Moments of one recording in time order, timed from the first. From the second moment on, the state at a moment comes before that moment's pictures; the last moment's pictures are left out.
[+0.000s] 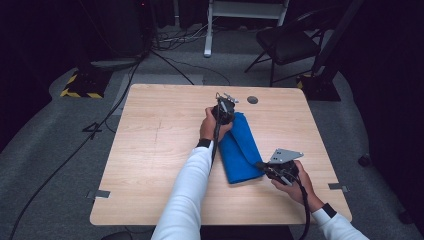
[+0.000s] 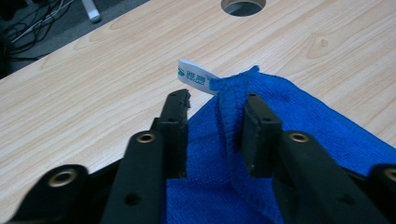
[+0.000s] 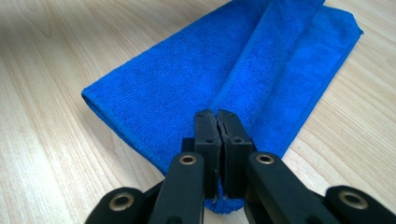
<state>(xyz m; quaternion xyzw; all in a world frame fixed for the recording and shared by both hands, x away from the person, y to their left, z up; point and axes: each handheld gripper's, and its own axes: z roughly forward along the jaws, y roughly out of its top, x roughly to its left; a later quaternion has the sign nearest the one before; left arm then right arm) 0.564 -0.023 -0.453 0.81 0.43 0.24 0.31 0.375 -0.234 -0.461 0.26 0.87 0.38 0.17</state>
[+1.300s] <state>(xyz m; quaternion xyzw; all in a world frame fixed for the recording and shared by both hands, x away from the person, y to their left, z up) 0.403 0.009 -0.458 0.88 0.26 0.17 0.37 0.393 -0.267 -0.474 0.34 0.87 0.32 0.19</state>
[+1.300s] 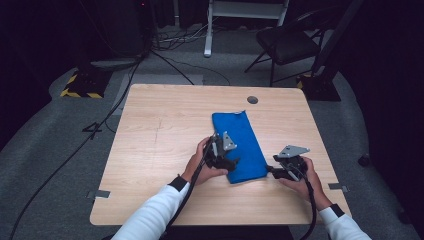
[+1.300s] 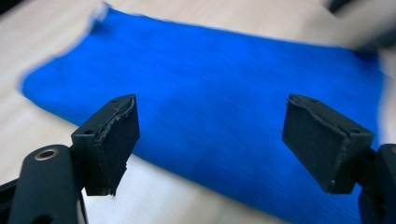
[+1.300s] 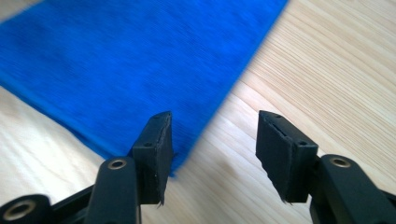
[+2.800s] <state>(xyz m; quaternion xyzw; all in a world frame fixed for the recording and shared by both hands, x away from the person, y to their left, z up) 0.354 0.056 -0.490 0.91 0.25 0.10 0.32 0.357 -0.247 -0.489 0.26 0.90 0.33 0.13</state>
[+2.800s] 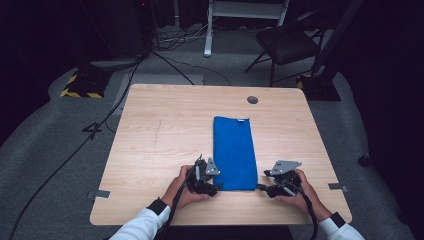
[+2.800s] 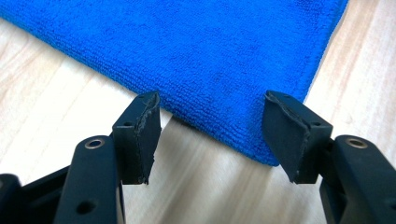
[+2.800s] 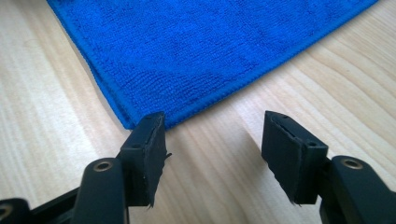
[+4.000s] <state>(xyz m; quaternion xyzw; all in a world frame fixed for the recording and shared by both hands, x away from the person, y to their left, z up) 0.402 0.077 -0.467 0.89 0.28 0.17 0.33 0.422 -0.261 -0.462 0.30 0.86 0.37 0.18</state>
